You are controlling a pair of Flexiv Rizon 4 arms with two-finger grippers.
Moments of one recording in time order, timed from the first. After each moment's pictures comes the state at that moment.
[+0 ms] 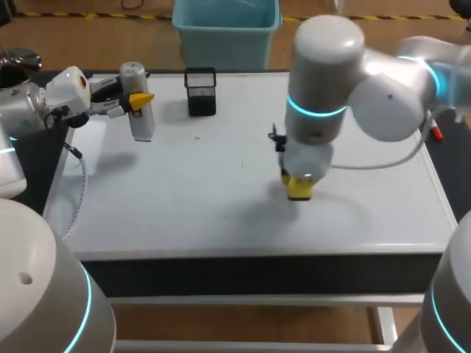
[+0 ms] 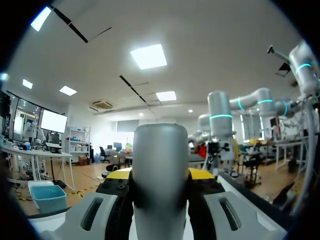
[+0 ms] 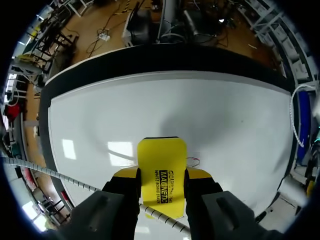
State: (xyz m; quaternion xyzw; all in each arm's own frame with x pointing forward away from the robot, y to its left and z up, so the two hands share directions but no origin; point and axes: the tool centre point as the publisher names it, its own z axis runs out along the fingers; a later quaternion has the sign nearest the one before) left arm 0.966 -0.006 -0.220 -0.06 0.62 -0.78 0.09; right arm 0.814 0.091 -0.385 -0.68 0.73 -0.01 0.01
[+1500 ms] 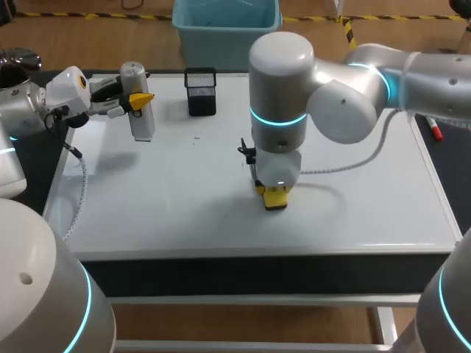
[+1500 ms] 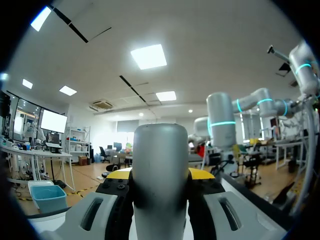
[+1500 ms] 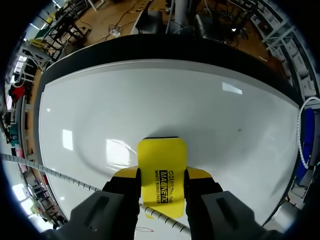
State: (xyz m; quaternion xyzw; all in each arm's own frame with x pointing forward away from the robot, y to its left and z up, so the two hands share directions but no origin) left arm 0.966 -0.006 -0.220 -0.06 0.62 -0.78 0.09; right arm 0.819 0.137 -0.424 -0.72 0.69 -0.01 -0.02
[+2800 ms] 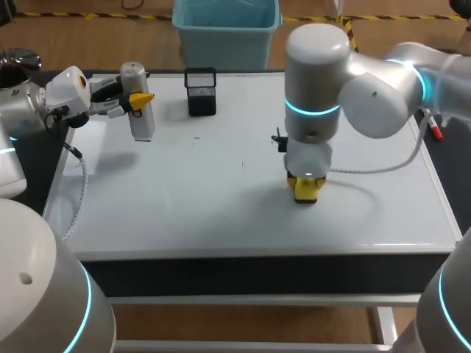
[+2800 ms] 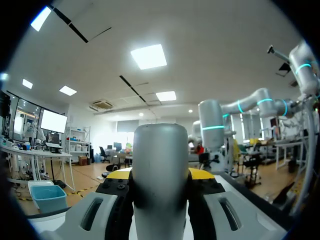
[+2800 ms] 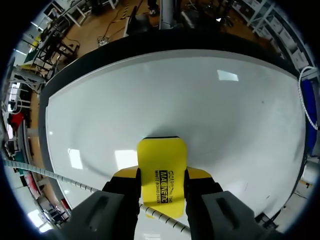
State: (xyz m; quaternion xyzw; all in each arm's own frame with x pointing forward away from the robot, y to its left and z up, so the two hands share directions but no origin) left arm 0.966 -0.006 -0.220 -0.06 0.62 -0.78 0.09; right arm 0.837 0.060 -0.424 -0.65 0.76 -0.01 -0.04
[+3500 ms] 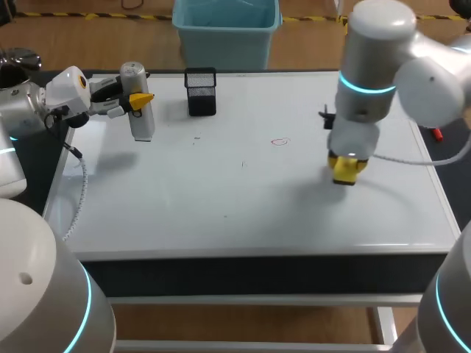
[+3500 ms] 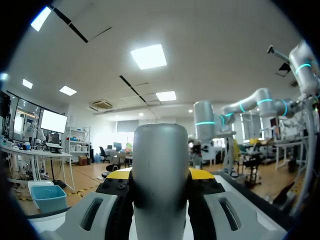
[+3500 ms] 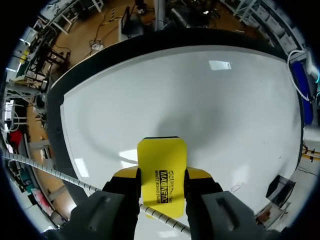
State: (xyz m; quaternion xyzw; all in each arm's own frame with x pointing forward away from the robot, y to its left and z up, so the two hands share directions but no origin) left arm 0.966 -0.006 -0.220 -0.06 0.62 -0.78 0.09; right arm 0.861 -0.031 -0.388 -0.59 0.80 -0.01 -0.01
